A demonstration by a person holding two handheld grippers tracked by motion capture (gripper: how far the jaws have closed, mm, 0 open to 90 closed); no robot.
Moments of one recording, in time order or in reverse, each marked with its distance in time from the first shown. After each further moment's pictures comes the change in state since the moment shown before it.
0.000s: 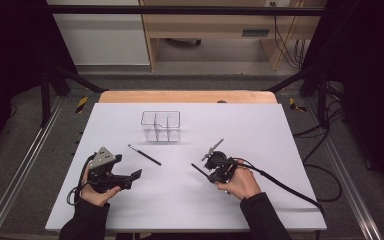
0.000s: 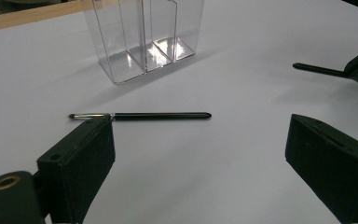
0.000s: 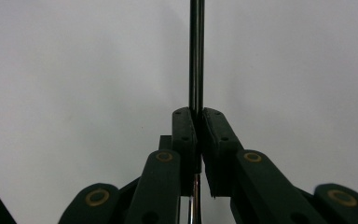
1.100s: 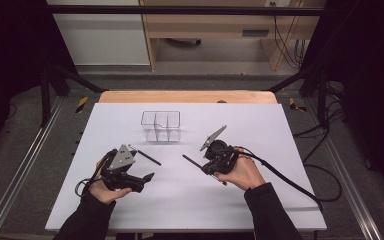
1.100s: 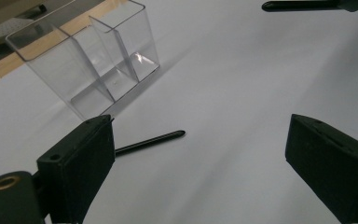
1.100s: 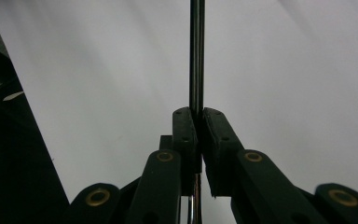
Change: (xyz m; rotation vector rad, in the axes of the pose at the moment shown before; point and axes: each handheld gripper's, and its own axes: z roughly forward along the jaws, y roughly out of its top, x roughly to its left) left arm -0.033 0.033 0.013 0.069 -0.056 0.296; right arm 0.002 0.023 -0.045 -0.110 0.102 -0.106
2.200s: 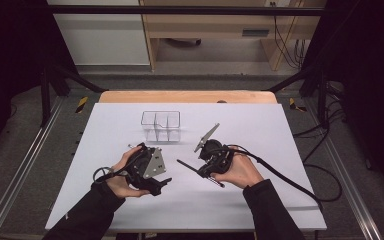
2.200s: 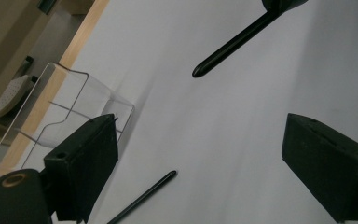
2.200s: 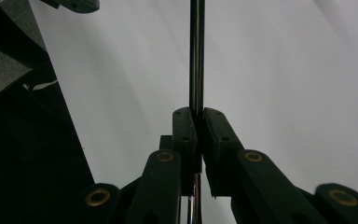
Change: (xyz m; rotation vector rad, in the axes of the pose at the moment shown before) left arm -0.042 0.054 0.019 0.114 -0.031 0.420; right arm 0.010 0.013 -0.004 0.051 0.077 -0.042
